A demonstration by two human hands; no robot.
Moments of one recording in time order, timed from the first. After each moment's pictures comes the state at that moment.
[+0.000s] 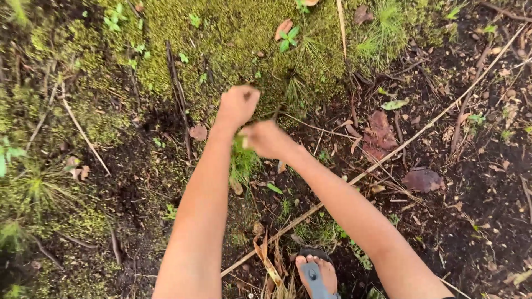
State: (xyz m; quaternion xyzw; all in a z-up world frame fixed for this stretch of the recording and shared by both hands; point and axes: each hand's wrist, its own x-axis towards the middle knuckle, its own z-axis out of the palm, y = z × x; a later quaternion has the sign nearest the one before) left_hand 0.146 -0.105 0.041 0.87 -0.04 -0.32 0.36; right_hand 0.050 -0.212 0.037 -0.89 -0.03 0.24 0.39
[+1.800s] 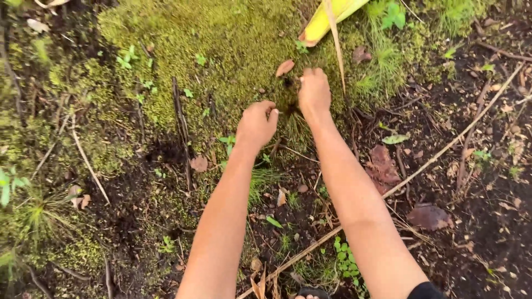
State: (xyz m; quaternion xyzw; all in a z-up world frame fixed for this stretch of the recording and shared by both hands) left_hand 0.162 -0.161 0.057 0.90 -0.10 -0.23 0.37; right_hand 0.187 -0.351 -0.019 -0.96 0.21 -0.02 0.19
